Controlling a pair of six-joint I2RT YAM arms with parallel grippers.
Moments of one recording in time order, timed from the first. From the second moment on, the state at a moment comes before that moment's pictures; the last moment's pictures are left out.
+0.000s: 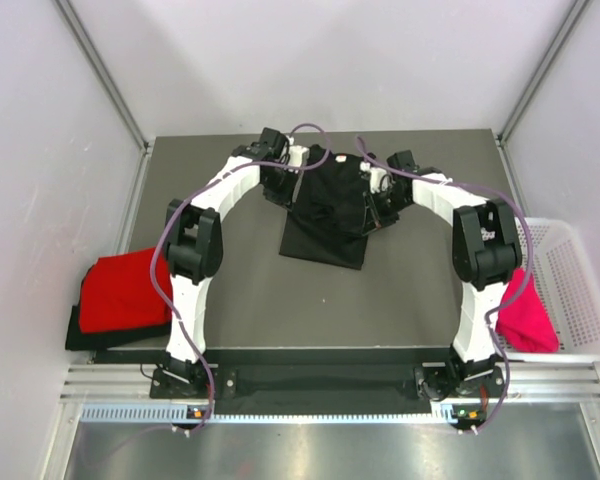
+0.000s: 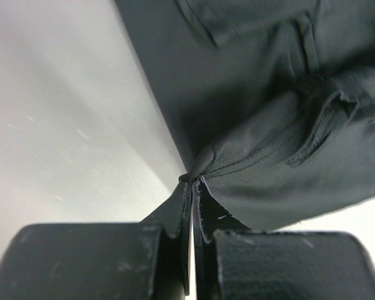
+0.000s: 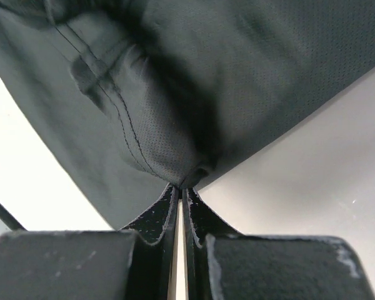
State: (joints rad) left arm -0.37 2.20 1.92 -0.83 0.26 0.07; right arm 0.26 2.01 1.47 -0.65 -0.52 -0.09
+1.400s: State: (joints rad) left arm -0.25 1.94 1.44 -0.75 0.55 -0.20; right arm 0.14 1.83 1.17 -0.63 -0.85 0.11
